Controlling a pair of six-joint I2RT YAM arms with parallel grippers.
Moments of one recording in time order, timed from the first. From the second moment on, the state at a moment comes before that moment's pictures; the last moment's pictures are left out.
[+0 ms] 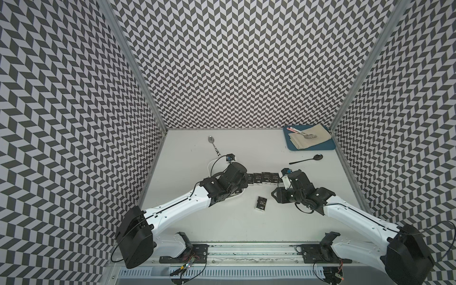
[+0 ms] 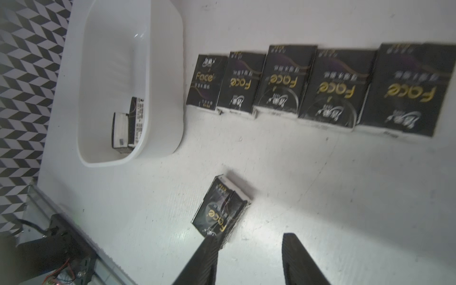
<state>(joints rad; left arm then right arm) -0.85 1.30 0.95 -0.40 -0.29 -0.81 0.63 1.11 0.60 -0.39 -0.18 0.53</state>
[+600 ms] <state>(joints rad) -0.73 1.21 0.86 -0.44 -0.27 -0.78 0.76 1.21 0.48 -0.19 -0.24 0.71</state>
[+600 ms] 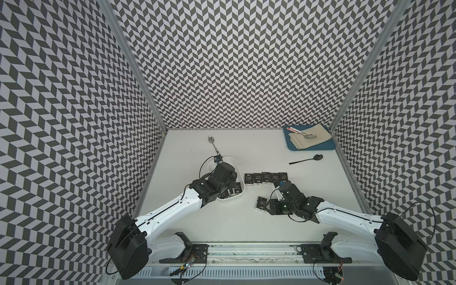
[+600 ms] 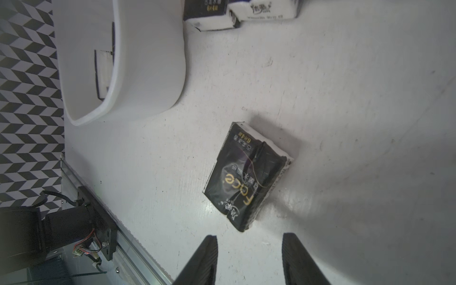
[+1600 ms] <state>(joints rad) -0.67 1.15 0.82 -0.44 -0.25 -0.76 0.76 1.38 0.48 -0.01 -0.26 0.73</state>
